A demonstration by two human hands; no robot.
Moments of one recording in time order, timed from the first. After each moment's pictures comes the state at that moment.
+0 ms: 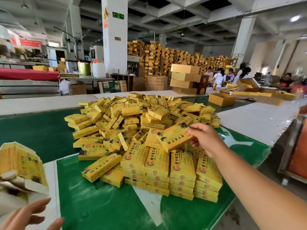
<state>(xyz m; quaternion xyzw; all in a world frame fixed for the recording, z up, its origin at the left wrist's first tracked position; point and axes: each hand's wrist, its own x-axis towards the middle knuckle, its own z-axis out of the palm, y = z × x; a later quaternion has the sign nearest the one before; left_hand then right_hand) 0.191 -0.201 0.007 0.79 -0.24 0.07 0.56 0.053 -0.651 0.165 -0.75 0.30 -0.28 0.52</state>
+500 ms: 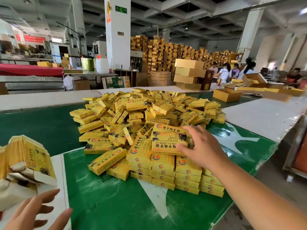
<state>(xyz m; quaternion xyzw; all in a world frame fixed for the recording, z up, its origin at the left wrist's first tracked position) 0.194 -0.177 -0.012 0.85 -0.19 0.05 0.49 0.035 -0.596 0.144 -0.94 0.20 -0.26 0.02</state>
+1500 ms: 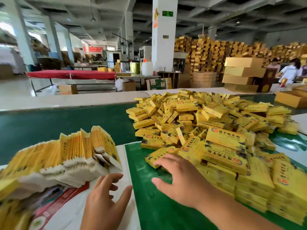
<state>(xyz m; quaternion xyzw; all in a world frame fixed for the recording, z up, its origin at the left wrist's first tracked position) 0.140 -0.196 0.058 0.86 -0.15 0.19 0.46 0.098 -0.410 0.114 -0.95 -0.12 -0.19 0.20</state>
